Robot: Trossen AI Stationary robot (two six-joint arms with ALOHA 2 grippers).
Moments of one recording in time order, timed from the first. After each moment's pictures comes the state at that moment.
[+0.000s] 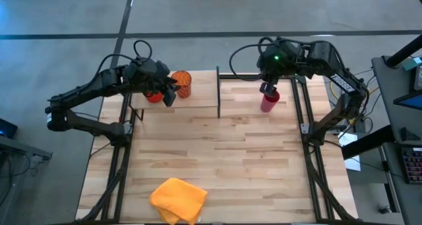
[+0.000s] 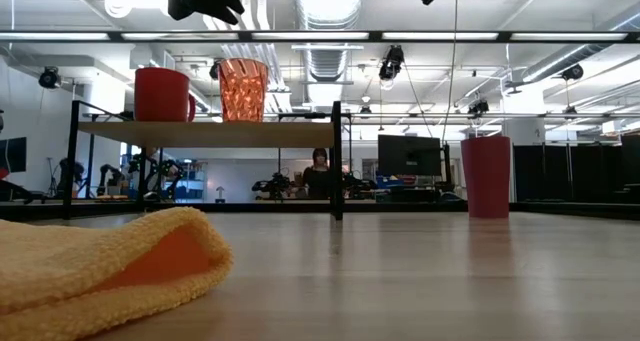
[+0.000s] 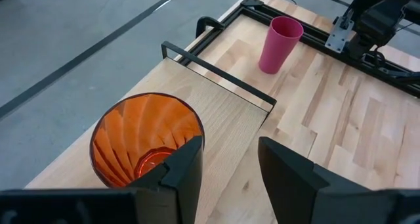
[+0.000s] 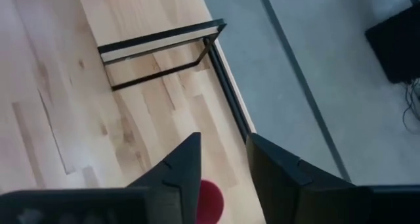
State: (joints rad) left arm 0.33 1.12 1.38 -0.85 -0.14 -0.23; right arm -0.30 1.57 2.13 -1.53 0.31 -0.12
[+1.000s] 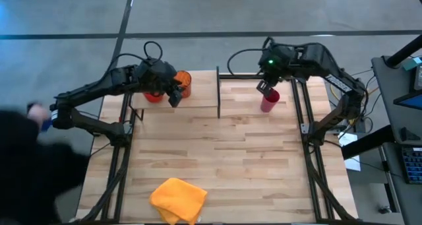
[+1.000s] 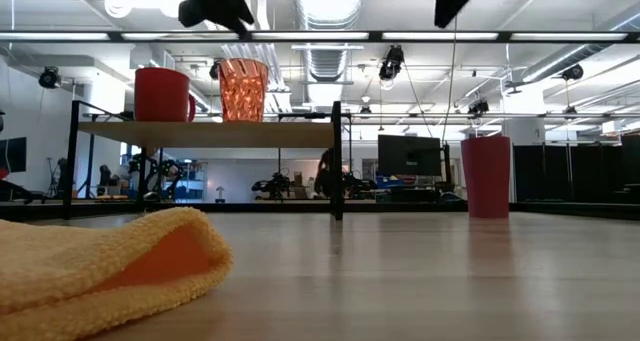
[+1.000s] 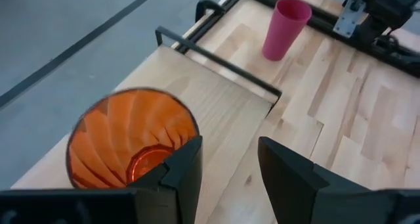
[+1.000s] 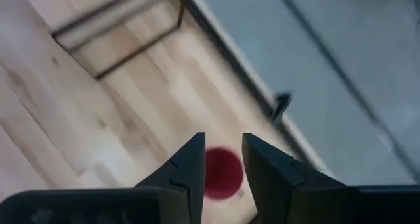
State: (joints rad) left arm 0.33 1.19 1.39 -0.85 -0.13 -0.23; right arm -0.34 1.55 2.01 -1.57 0.34 0.16
